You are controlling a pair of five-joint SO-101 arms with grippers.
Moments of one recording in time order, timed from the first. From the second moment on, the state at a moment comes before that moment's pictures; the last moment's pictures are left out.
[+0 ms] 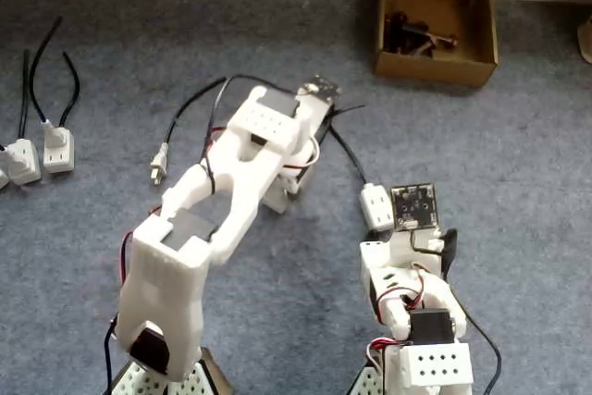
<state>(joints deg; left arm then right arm) 20.2 33.0 -14.2 80.7 0.2 -8.1 -94.9 95.7 50.6 5.7</state>
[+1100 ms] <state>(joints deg) -13.0 34.8 -46.2 95.0 -1.0 -8.1 -99.6 95.7 50.6 7.3</state>
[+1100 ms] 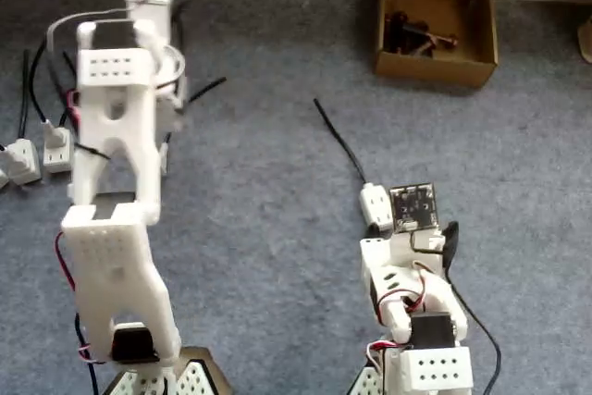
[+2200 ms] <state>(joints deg) -27.6 49.5 -46.3 82.9 -4.9 -8.1 -104.3 95.4 54.2 7.4</state>
